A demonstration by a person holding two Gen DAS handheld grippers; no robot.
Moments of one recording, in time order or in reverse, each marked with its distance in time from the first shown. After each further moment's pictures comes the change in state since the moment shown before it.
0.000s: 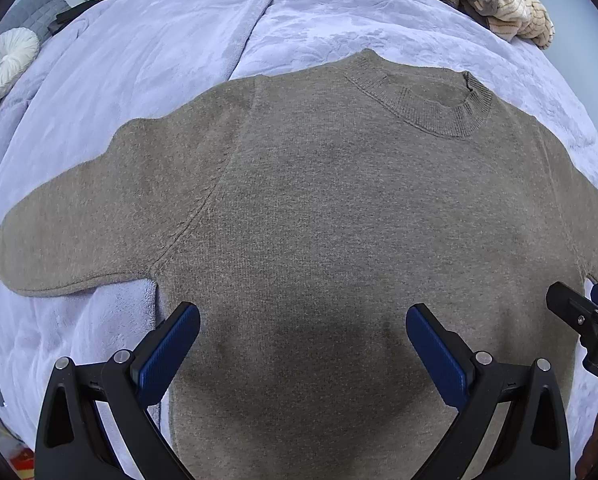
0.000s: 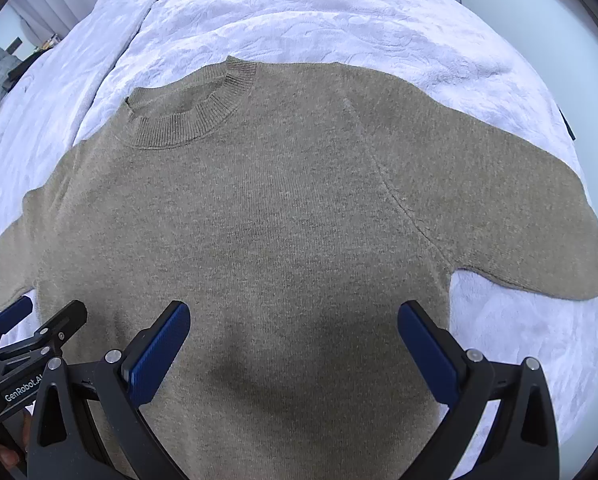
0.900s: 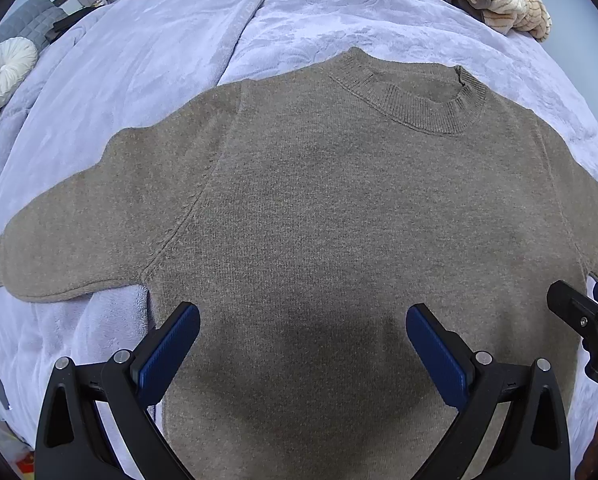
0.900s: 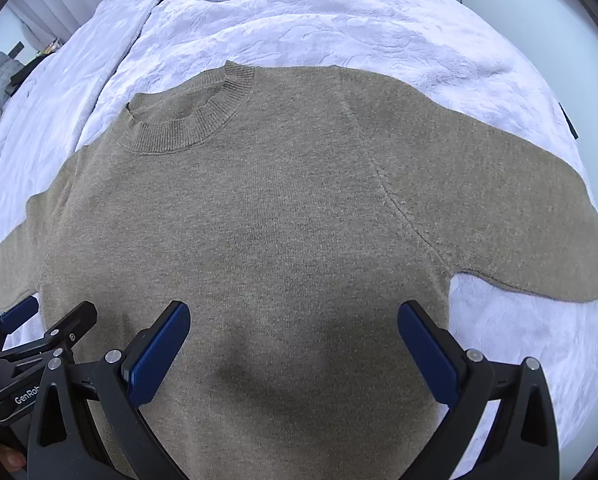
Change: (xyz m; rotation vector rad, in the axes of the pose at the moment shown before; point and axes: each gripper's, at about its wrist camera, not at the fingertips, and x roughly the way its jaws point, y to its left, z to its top) left arm 0.001 -0.018 0.001 0.021 0.001 0.023; right arm 0.001 -0.004 0.001 0.003 -0.009 0.019
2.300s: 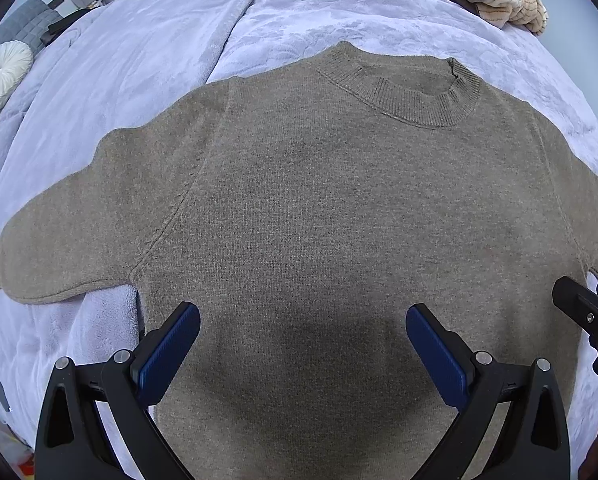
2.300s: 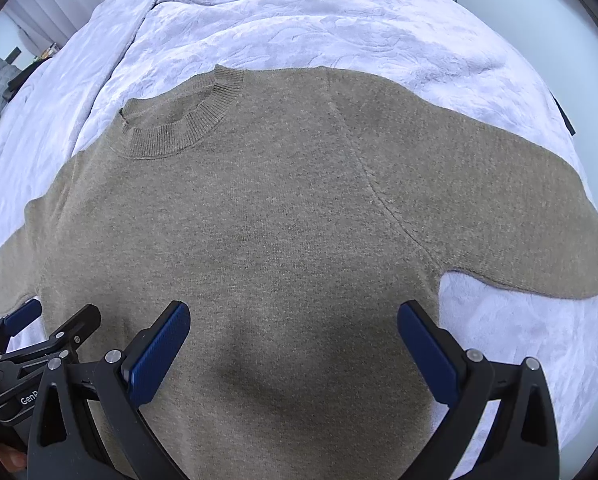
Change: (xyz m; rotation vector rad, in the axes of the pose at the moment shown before) left arm 0.004 -0.006 -0.001 0.017 0.004 -0.003; right arm -0.004 -0.012 0.002 0.008 -0.004 0.007
